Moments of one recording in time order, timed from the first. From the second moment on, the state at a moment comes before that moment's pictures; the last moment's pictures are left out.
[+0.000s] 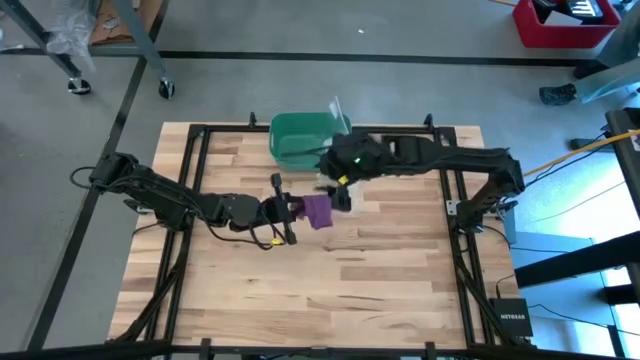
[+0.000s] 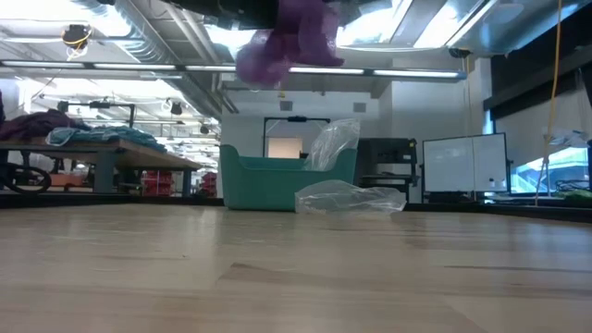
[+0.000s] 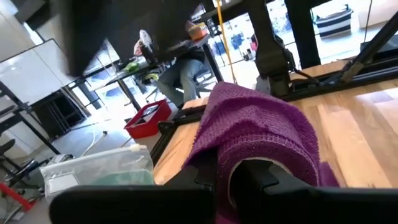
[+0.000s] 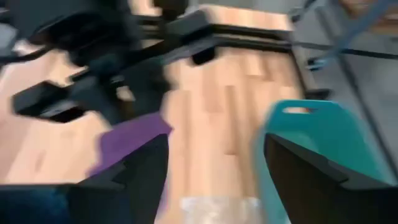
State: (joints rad) left arm -0.23 1.37 0.76 0.52 -0.61 0.35; right arm -0.04 1.65 1.77 -0.78 0.07 -0.13
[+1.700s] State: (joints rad) left arm -0.26 1.34 0.76 0.54 -0.61 0.35; right arm 0.13 1.44 0.72 0.54 -0.06 -0.04
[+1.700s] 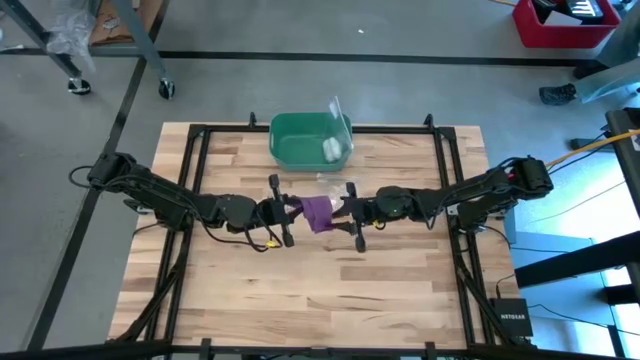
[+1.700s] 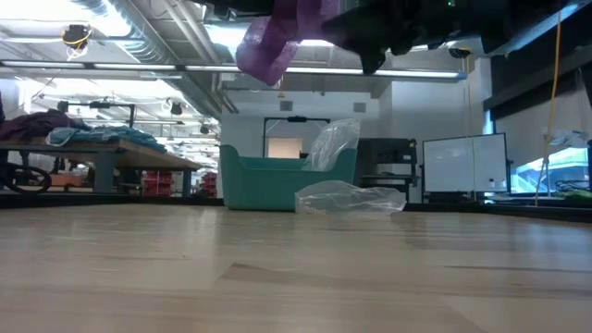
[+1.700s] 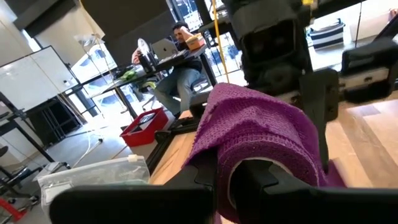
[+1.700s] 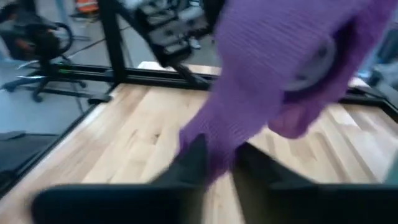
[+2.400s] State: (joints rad) left arm -0.32 1.34 0.89 0.27 -0.38 0.36; right arm 0.02 1.21 1.20 -0.11 0.24 -0.38
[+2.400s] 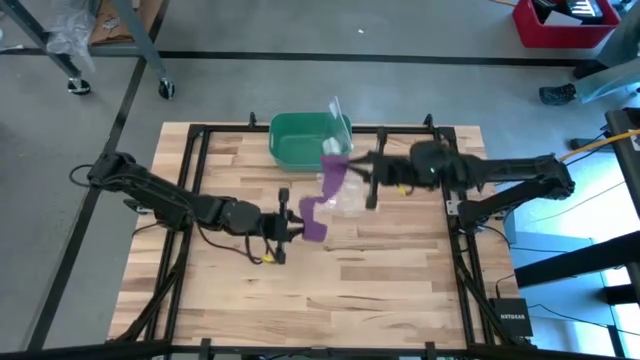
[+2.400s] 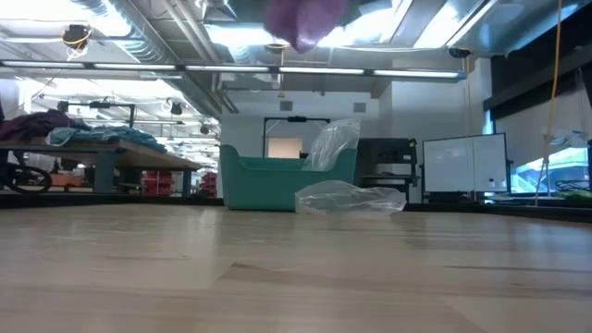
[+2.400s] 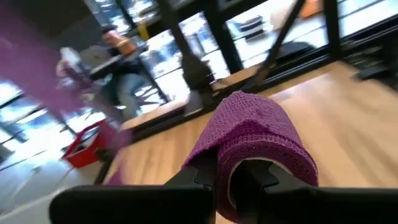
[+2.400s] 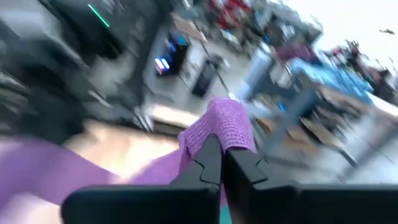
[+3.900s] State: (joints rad) left arm -0.54 1.35 1.30 -0.02 -0.66 0.20; right arm -0.15 1.14 1.19 -0.54 -0.09 -0.05
